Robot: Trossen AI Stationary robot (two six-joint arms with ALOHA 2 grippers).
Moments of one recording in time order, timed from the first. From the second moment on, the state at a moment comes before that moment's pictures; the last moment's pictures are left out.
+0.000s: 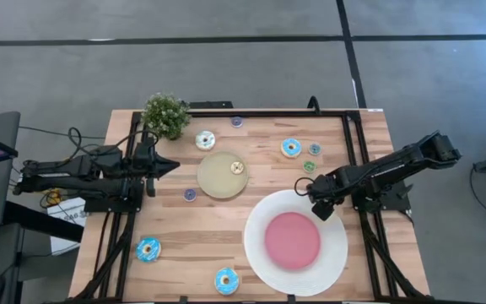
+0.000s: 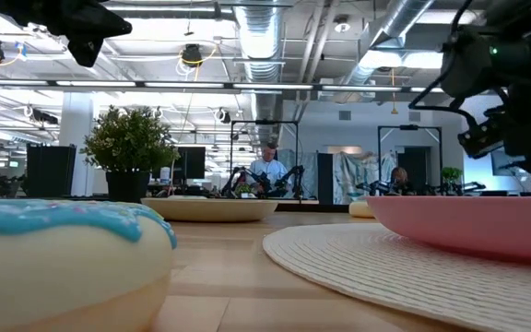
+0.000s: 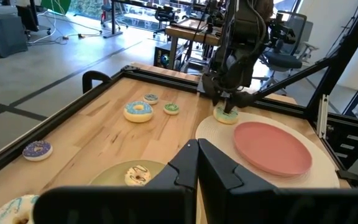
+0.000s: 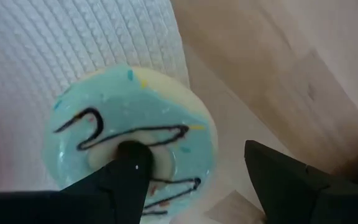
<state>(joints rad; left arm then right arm) 0.01 0.35 0.49 -0.26 -0.17 -0.20 0.18 1.28 0.56 -0.92 -0.07 0.93</state>
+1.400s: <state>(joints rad) 0.01 0.35 0.49 -0.26 -0.17 -0.21 0.29 1.21 0.84 -0.66 -0.02 1.09</state>
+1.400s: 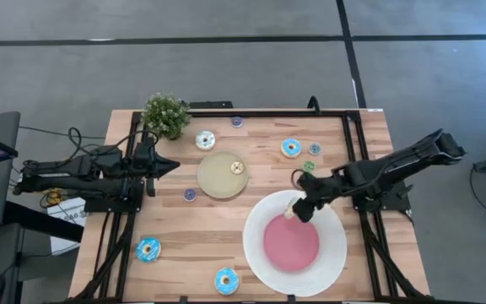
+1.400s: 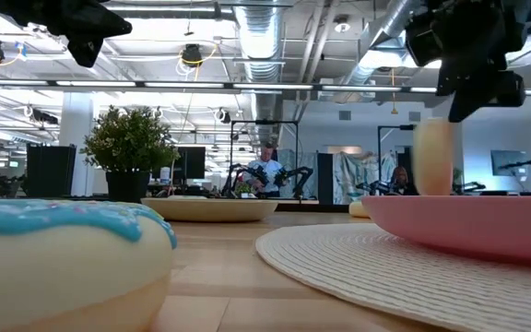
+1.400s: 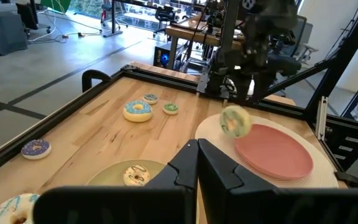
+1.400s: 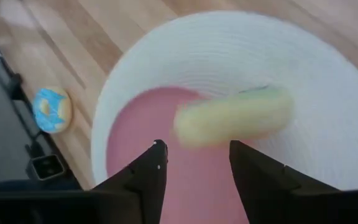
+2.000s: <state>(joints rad) 0.01 0.35 0.49 -0.26 -0.16 -0.21 0.33 1.48 1.06 -0.77 0.08 1.21</state>
